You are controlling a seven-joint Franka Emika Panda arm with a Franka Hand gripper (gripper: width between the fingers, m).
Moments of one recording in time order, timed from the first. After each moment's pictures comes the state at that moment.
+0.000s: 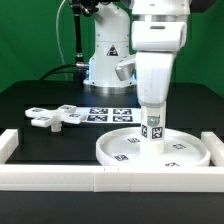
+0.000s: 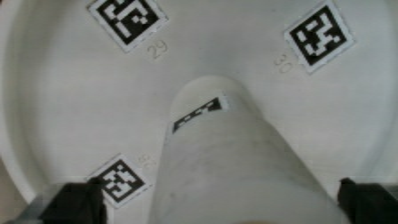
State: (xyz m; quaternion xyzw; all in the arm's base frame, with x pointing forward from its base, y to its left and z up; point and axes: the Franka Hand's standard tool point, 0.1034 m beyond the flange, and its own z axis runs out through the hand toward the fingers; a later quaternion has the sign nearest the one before) arm 0.558 0.043 0.068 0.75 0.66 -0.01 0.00
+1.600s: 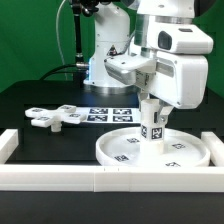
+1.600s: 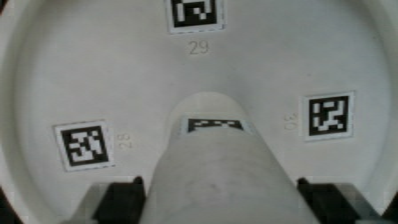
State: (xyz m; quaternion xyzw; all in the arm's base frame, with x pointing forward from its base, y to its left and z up) arm 0.557 0.037 0.067 0.58 0.82 -0.03 0.02
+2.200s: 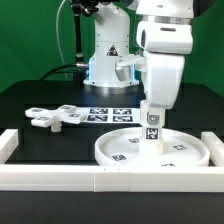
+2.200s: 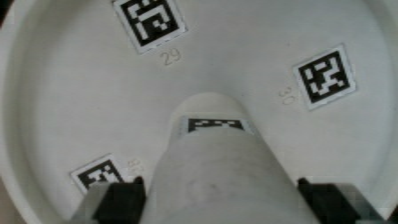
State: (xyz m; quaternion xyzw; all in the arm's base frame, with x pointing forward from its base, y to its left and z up) arm 0.557 0.036 0.067 0.76 0.65 -0.02 0.02
